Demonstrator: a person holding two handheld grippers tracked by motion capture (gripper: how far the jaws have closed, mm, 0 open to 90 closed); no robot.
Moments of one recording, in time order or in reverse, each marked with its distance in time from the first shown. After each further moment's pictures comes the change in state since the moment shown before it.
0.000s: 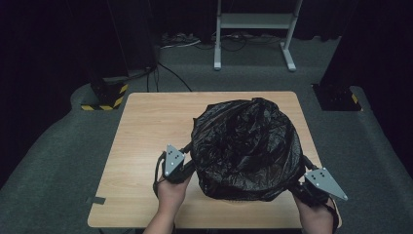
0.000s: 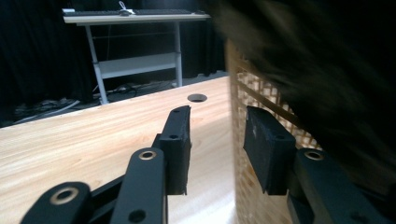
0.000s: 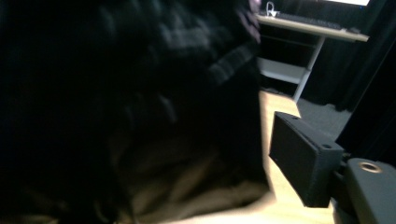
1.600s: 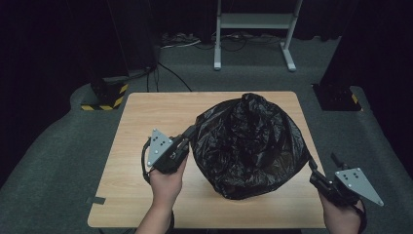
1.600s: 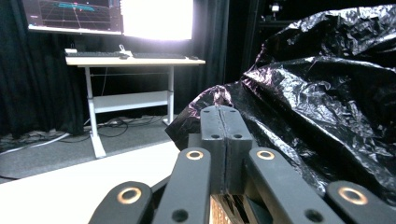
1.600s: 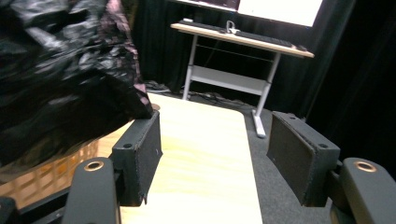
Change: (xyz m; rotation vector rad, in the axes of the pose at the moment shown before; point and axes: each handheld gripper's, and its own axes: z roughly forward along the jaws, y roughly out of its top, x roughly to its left) left arm 0.006 0.081 -0.027 -0.150 -0.041 -0.071; right arm -0.049 0.010 -0.027 -0.063 -0.124 -0.007
